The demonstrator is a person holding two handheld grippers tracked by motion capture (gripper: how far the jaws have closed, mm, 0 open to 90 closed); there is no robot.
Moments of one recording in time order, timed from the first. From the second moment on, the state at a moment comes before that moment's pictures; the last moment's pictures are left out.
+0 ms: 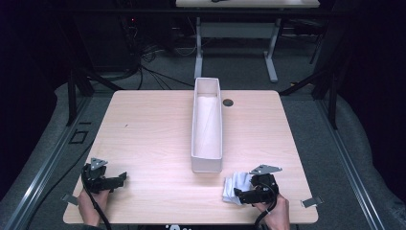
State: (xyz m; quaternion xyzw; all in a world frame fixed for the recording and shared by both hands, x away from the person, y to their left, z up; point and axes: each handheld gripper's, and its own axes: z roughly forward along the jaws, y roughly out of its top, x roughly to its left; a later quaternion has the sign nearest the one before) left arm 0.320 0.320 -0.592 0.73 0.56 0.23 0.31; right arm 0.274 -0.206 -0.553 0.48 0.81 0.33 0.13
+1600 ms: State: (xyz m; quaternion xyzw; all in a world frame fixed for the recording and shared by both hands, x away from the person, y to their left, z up) left arm 0.320 0.320 -0.592 0.73 0.56 0.23 0.31; right arm 0.279 -0.190 -0.557 0.46 0.82 0.30 0.12
